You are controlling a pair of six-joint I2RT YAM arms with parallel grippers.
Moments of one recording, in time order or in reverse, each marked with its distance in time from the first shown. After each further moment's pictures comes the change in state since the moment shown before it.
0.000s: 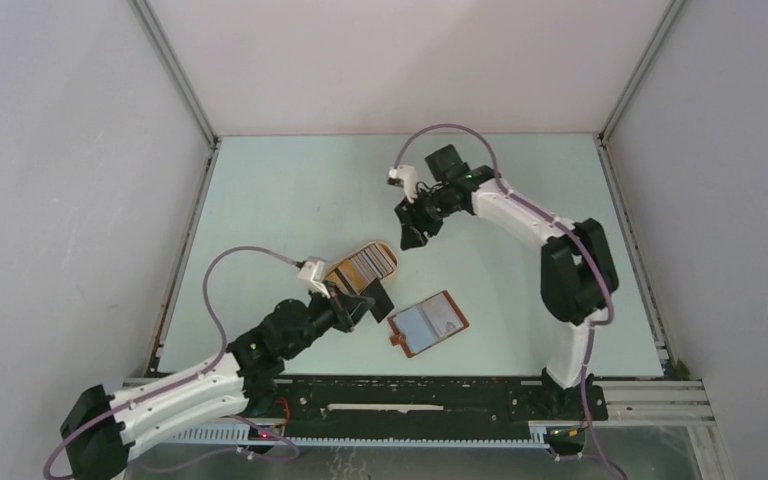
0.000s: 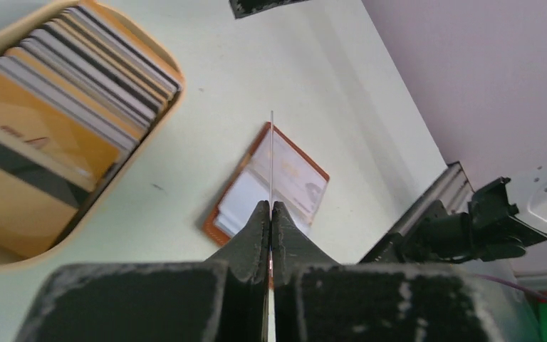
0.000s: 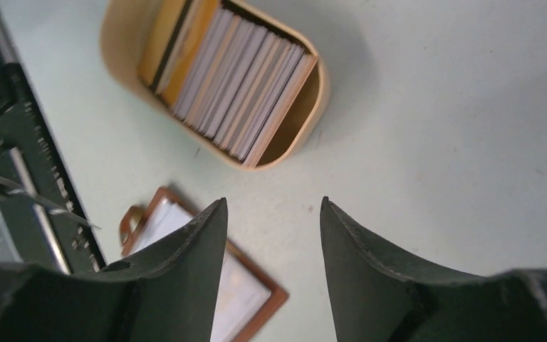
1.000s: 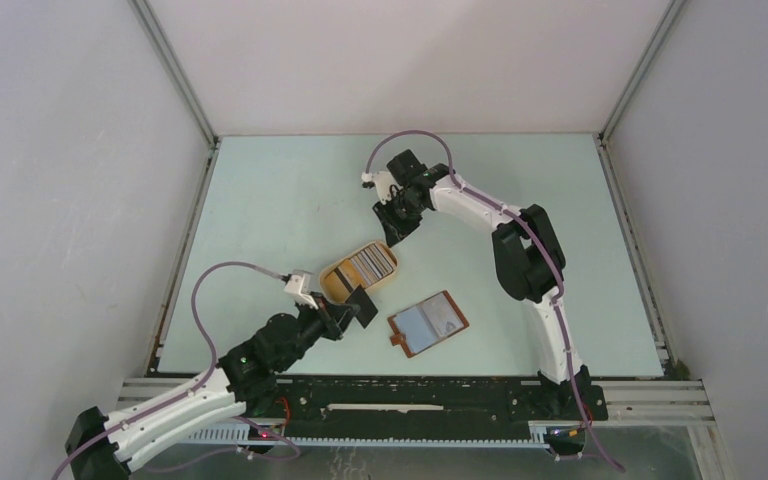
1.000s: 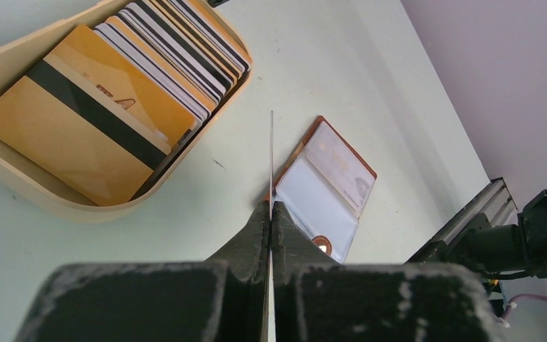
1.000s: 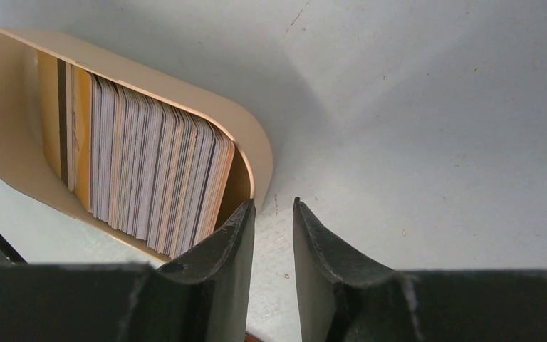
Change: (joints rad) left arm 0.000 -0.264 -0.138 -0.151 -0.128 0.014; right arm 0.113 0.375 0.352 -0.092 0.280 0.205
